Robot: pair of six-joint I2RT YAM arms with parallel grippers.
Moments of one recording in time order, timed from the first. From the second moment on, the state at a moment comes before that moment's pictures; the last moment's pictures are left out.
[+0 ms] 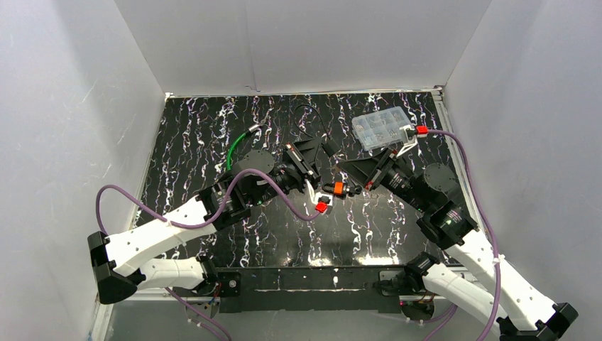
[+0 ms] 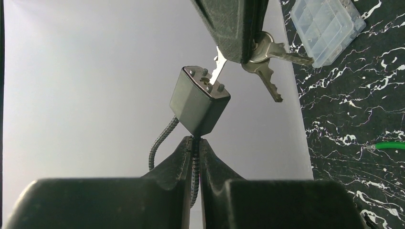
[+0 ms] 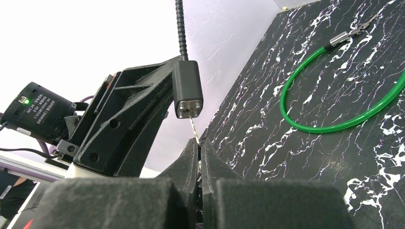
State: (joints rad) left arm -1.07 1.12 1.11 -0.11 -0.06 1.60; right arm 0.68 0.68 0.76 0.03 -0.25 0.90
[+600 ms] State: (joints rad) left arm -1.07 1.11 1.09 -0.10 -0.08 1.62; right arm 0.68 0.71 0.76 0.05 -0.24 0.90
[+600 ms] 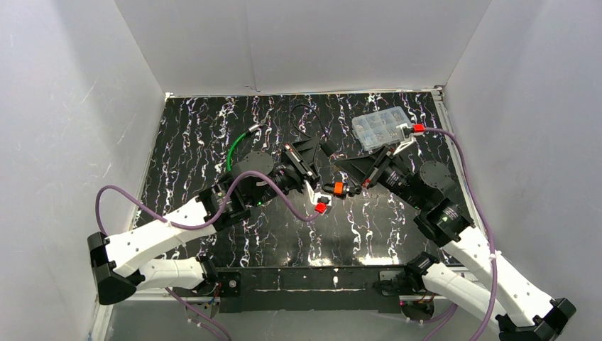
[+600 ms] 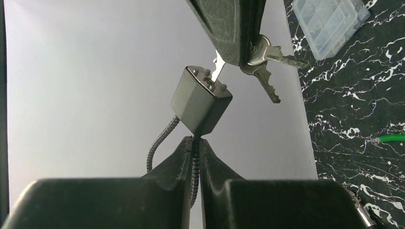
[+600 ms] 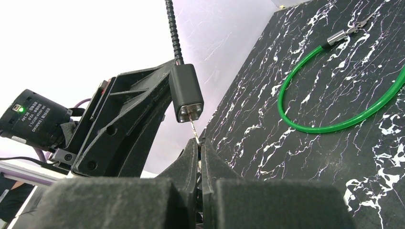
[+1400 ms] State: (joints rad) left arm -1.10 1.10 1.07 -0.06 -0.15 1.73; right arm 0.69 0.77 0.77 0.16 -0.27 0.92
